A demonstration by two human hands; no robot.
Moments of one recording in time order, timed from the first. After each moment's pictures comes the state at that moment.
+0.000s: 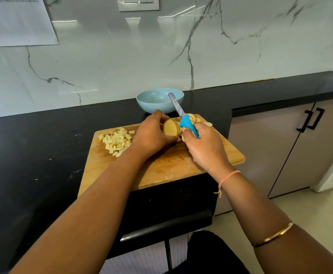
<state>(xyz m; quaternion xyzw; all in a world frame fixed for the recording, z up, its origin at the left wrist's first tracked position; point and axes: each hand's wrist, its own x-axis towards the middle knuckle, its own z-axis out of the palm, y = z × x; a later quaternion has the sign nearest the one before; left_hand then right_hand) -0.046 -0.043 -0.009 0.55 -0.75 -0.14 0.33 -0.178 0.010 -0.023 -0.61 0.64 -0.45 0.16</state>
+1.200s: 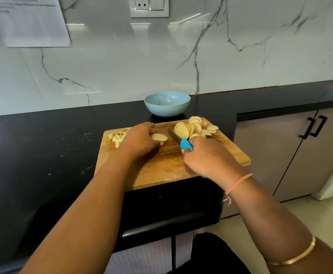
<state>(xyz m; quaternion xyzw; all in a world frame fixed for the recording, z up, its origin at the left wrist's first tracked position) -0.005 -0.028 0.003 0.64 -0.72 -0.19 0.22 -0.160 0.047 0.007 -0.70 0.69 -0.16 0.13</state>
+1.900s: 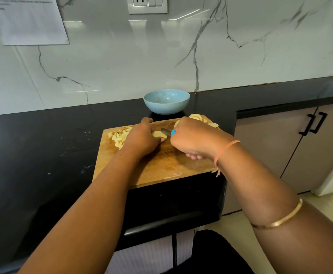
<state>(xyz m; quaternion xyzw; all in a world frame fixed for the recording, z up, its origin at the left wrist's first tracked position) -0.016 -0.030 -0.003 0.66 -0.69 -0.17 0.24 -0.137 0.048 0.057 -0.69 0.68 -0.10 0.21</state>
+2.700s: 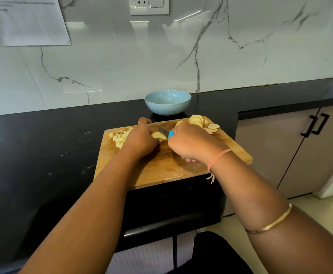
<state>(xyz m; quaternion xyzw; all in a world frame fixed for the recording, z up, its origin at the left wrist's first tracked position) -0.011 -0.032 -0.004 0.67 -0.66 -0.22 0.27 -0.130 0.039 0.043 -0.69 0.68 -0.14 0.21</state>
